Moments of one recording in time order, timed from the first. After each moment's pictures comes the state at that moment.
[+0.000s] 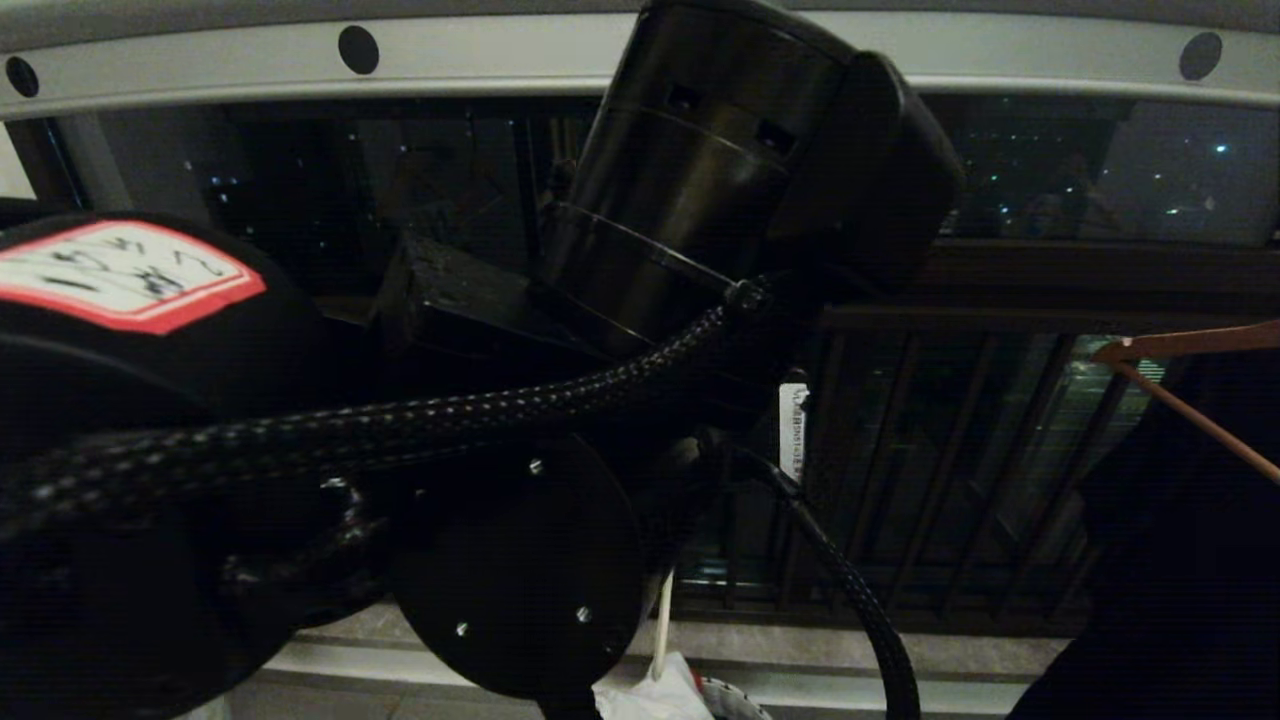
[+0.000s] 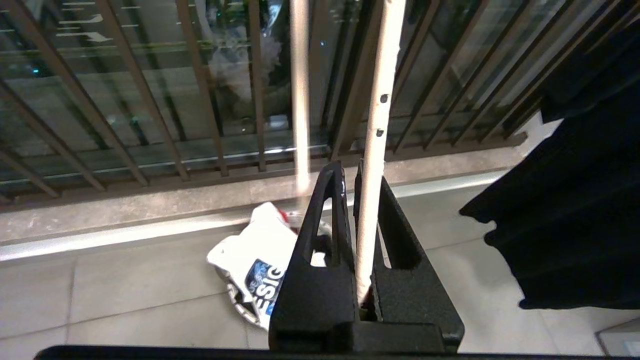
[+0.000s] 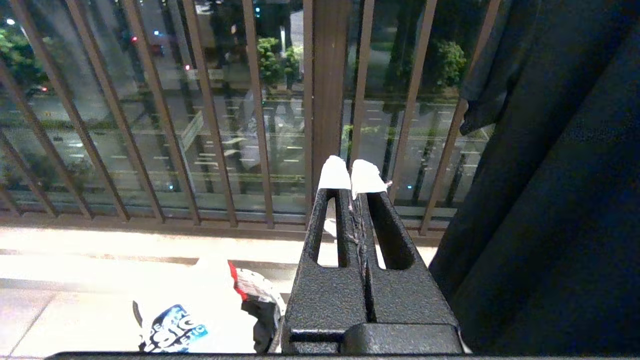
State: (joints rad) left arm -1.13 1.69 -1.50 0.23 0.68 -0.48; right arm 0.00 0.00 0.00 0.00 -0.02 0.00
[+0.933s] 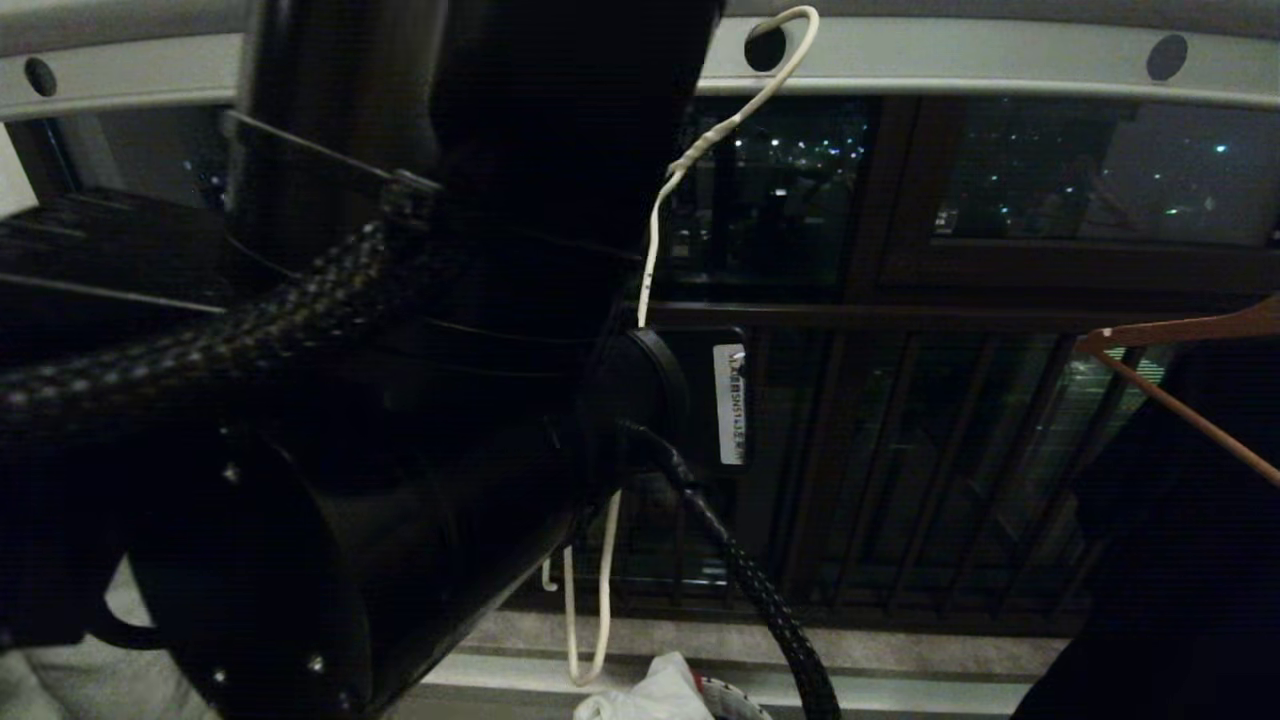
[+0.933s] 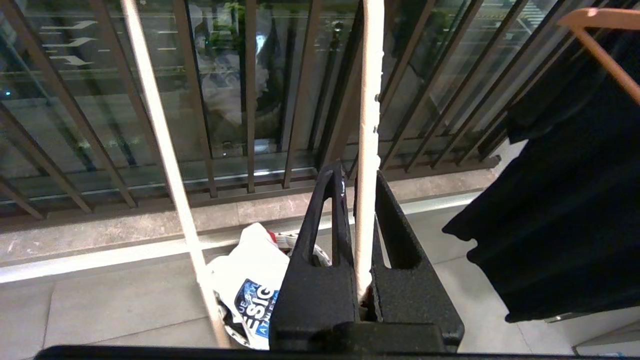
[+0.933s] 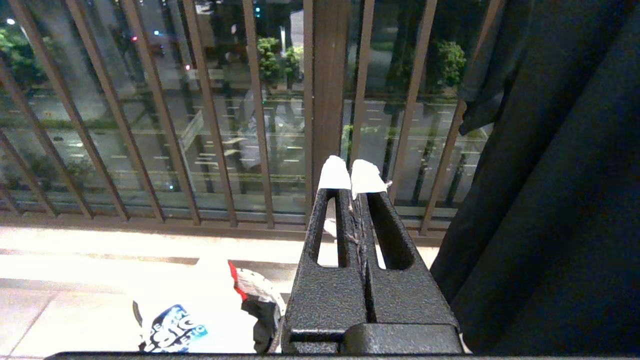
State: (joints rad) left arm -1.13 1.56 -1.39 0.14 0.68 -0.45; right arm 0.00 0.00 0.00 0.00 -0.02 0.00
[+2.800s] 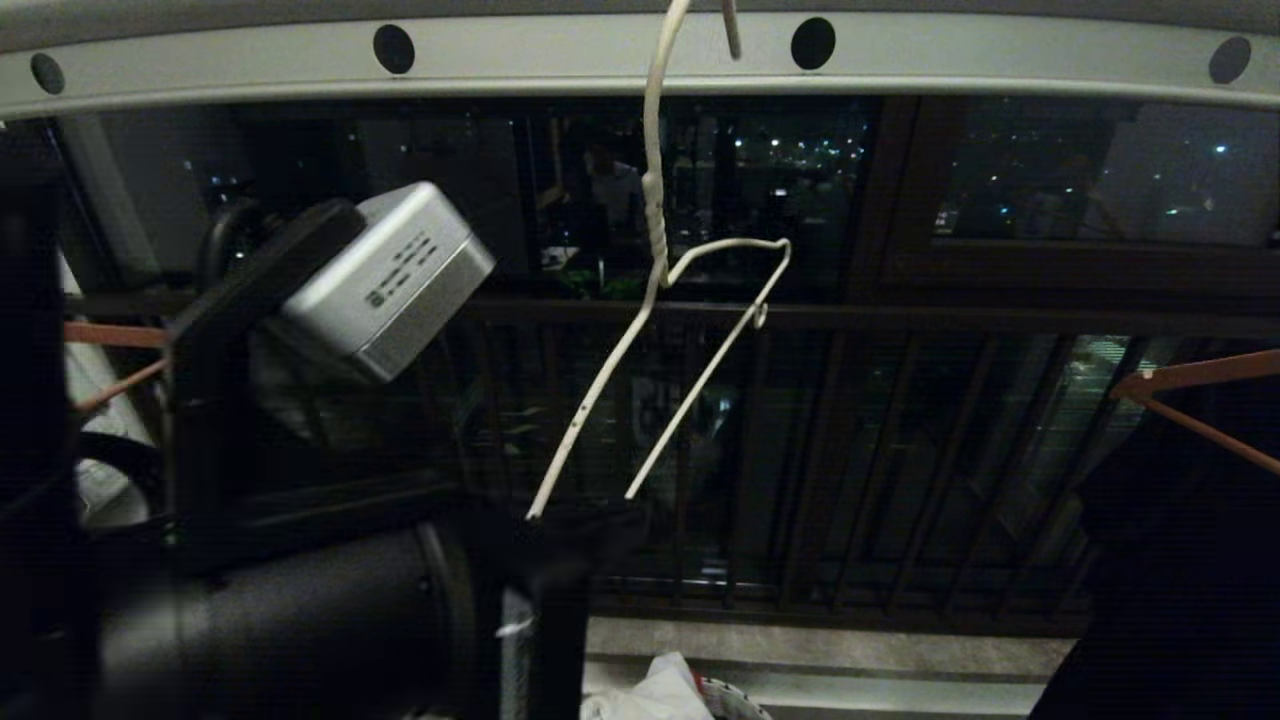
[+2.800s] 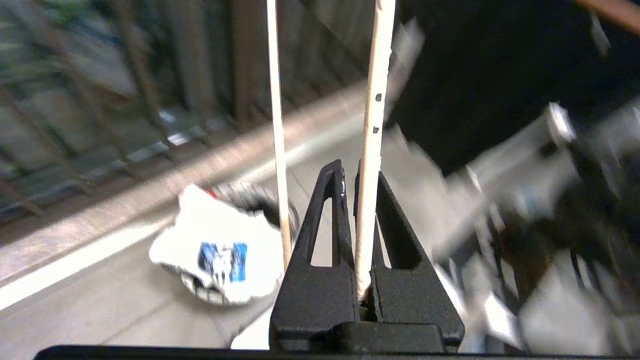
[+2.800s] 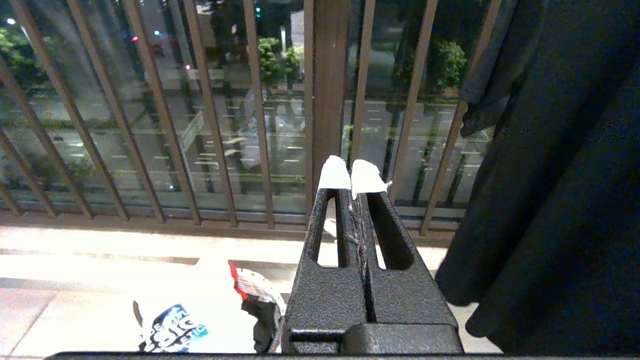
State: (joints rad) left arm -1.16 1.27 -1.04 0.08 0.31 -0.36; right arm 0.00 0.00 0.00 0.00 -0.02 0.00
